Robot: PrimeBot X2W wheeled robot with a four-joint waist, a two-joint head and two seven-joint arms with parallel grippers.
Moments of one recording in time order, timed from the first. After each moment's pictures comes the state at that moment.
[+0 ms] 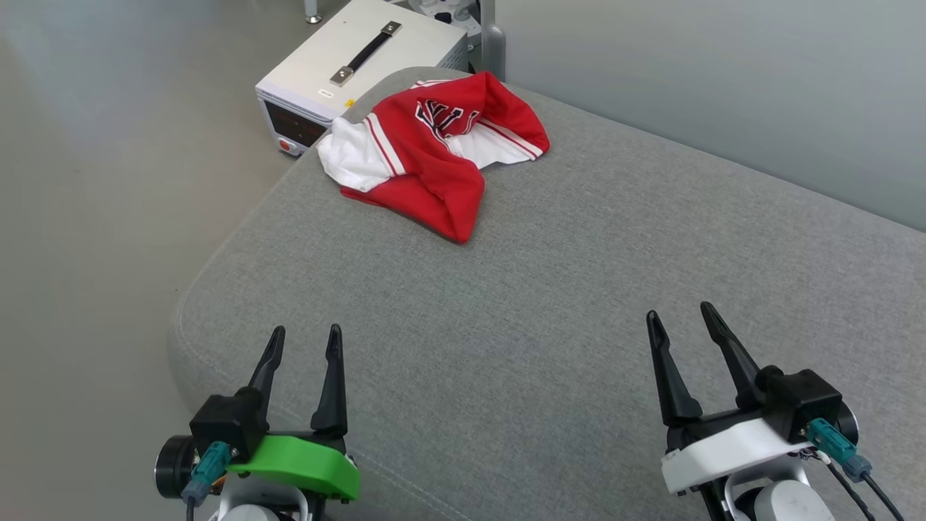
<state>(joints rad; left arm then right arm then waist) -0.01 0.05 -0.08 0.11 -0.20 -0.06 -0.26 -0.04 -0.05 0.14 0.08 0.17 0.13 -0.26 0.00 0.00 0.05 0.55</state>
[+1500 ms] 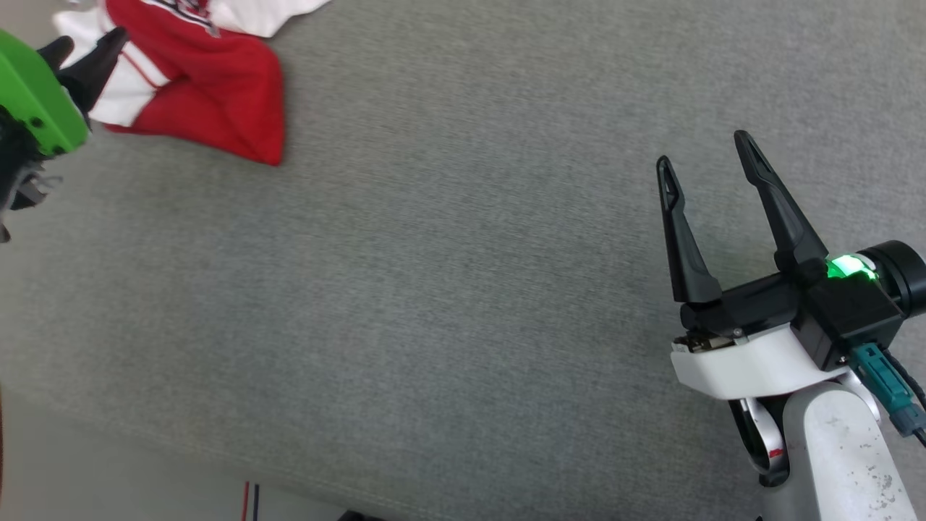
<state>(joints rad) -0.95 0.63 -0.31 0.58 -0.94 -0.13 0.44 -0.23 -0.05 0.17 -0.25 -0.04 0.13 -0.16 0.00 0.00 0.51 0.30</state>
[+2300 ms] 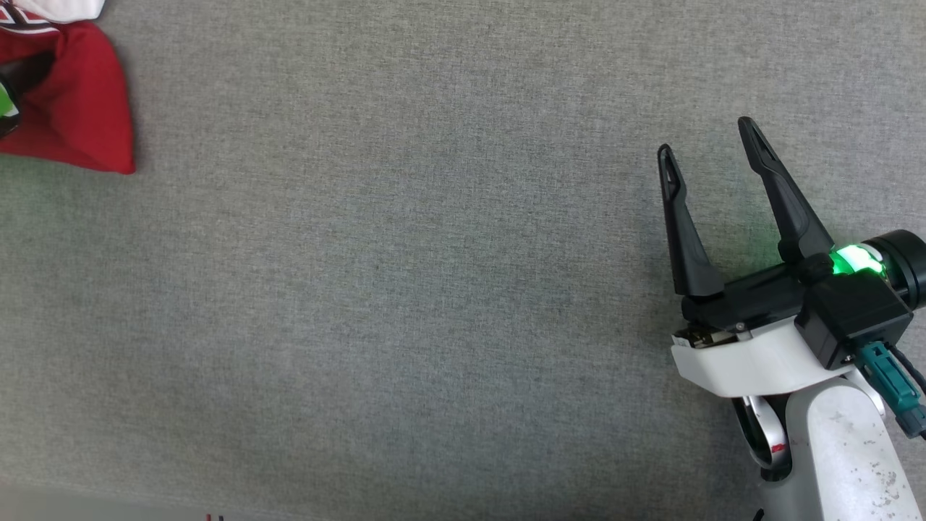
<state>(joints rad) -1.12 0.67 -0.41 0.87 -1.10 -0.13 0.63 -0.25 -0.05 0.18 -0.27 -0.05 0.13 -0.16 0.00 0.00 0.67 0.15</state>
